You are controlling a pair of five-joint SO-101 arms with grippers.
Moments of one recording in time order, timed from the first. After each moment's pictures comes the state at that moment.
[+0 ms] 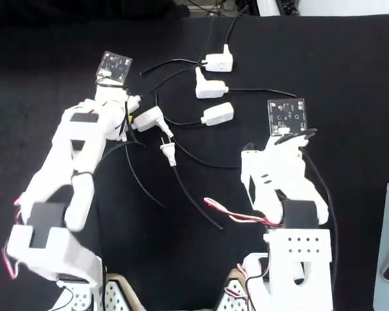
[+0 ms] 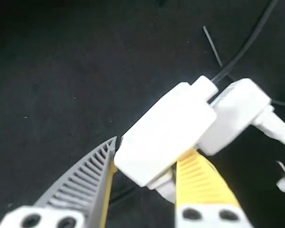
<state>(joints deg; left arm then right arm) -1.9 5.5 23.9 31.1 -15.8 0.2 -62.5 60.7 53.5 3.0</state>
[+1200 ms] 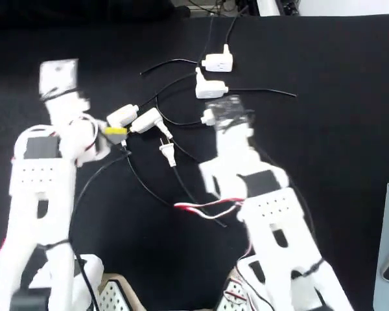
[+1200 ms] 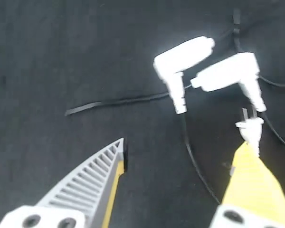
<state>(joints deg) -8.4 -33.9 35.1 63.6 4.9 -18.4 -41.2 55.7 53.5 2.9</state>
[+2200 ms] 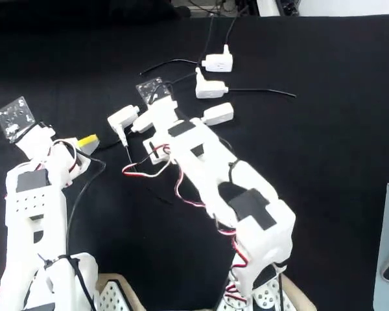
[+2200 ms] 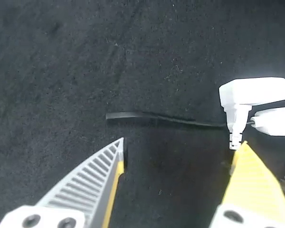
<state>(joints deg) -18.7 -40.9 56.9 45.1 17.4 -30.7 18.6 16.3 42.1 -2.8</state>
